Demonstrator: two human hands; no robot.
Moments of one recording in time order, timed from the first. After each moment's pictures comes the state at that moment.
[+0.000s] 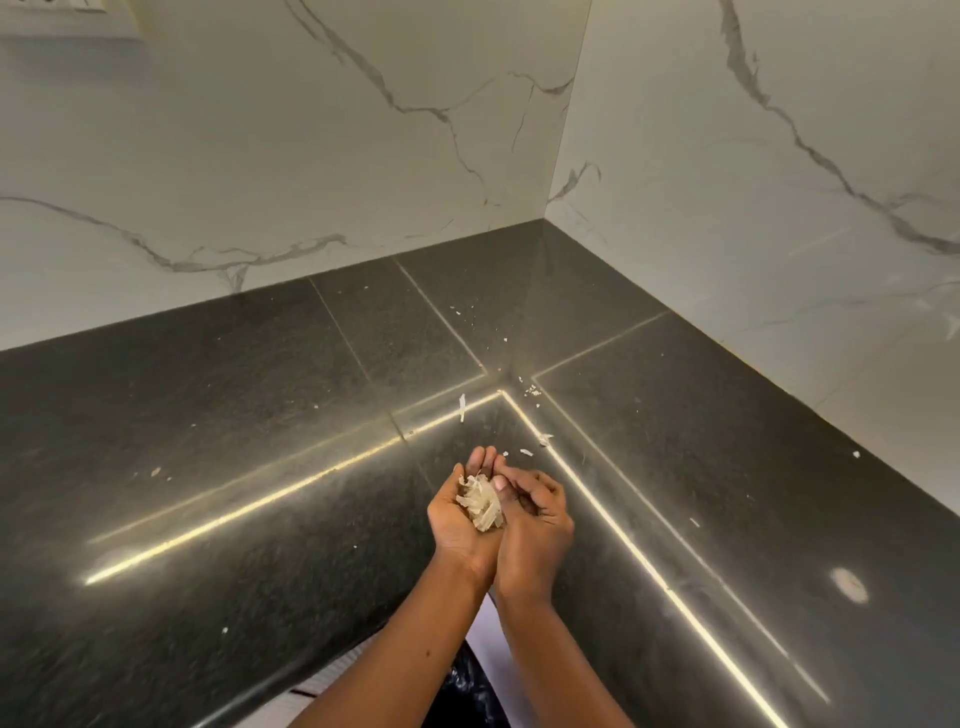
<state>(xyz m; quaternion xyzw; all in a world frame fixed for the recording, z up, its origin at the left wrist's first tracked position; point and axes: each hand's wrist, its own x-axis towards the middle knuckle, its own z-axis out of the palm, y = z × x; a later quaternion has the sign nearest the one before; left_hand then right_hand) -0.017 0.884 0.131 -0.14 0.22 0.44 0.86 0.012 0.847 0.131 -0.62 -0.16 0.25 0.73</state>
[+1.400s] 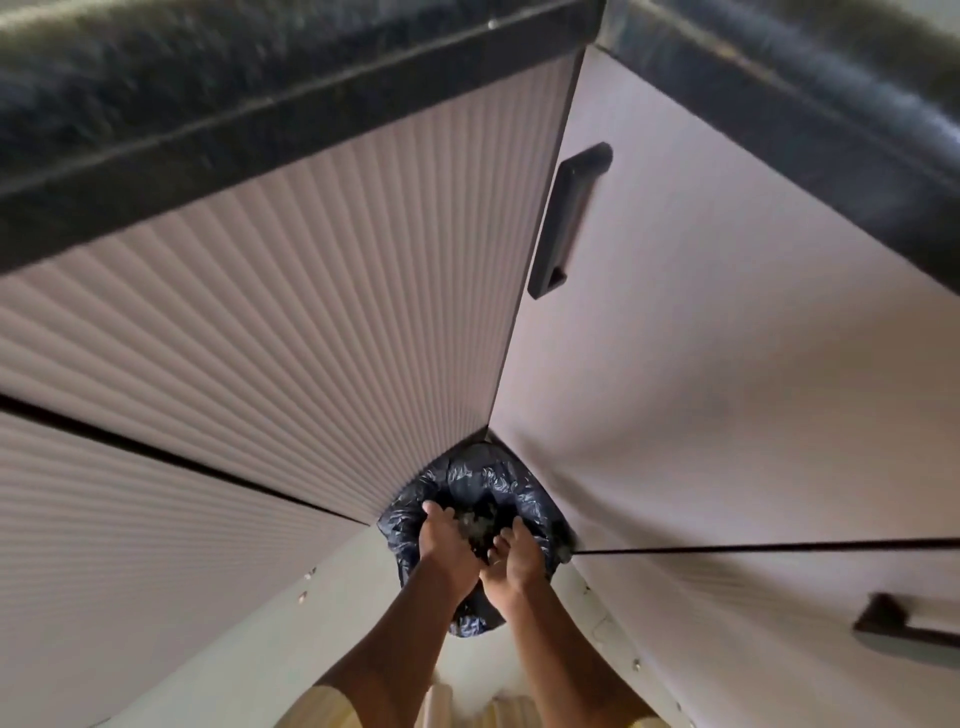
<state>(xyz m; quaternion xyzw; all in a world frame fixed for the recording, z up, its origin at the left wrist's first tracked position) -0.115 0.758 -0.357 0.08 0.65 0.20 0.73 -0.062 0.714 -0.370 -0.54 0.33 0.55 0.55</state>
